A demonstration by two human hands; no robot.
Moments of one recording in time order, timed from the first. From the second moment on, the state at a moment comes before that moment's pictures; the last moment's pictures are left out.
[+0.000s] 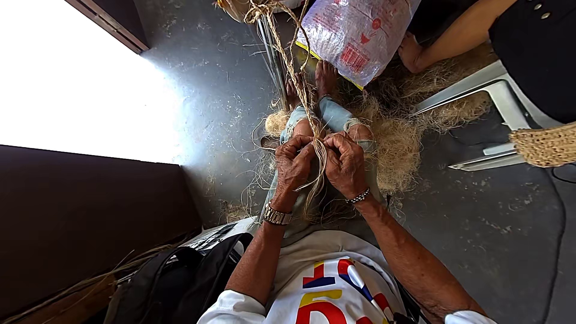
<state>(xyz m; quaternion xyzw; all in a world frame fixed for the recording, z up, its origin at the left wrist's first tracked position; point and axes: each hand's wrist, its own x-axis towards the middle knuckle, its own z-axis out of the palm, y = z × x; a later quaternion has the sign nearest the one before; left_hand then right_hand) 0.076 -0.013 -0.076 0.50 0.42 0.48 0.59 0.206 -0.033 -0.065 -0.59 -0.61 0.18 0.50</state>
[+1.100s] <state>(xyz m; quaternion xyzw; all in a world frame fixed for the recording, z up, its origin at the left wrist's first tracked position) 0.085 -0.010 -0.084 0.57 0.46 0.51 0.46 0.227 -0.018 -0.045 -0.58 -0.60 0.37 0.41</state>
